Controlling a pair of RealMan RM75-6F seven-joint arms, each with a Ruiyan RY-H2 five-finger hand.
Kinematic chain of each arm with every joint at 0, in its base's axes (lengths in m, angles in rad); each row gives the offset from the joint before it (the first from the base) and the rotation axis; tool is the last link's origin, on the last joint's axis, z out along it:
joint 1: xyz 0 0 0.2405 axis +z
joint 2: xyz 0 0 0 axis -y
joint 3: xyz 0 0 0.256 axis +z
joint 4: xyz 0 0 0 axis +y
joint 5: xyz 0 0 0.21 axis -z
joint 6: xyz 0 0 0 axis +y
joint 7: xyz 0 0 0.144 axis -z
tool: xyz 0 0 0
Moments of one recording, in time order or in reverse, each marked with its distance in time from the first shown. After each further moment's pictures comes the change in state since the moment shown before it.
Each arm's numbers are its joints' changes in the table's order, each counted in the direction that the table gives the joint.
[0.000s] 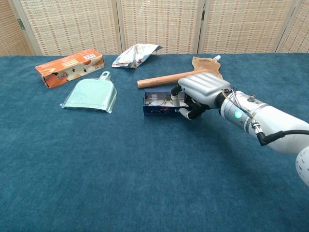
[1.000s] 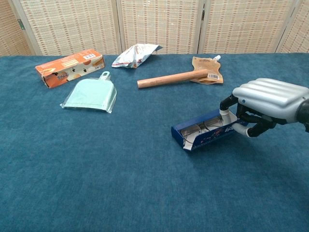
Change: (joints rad) left arm -0.008 0.008 0.003 -0.008 -0.022 0.002 0.001; right arm -0.204 -0.409 -0.185 -0.507 0.078 0.111 0.076
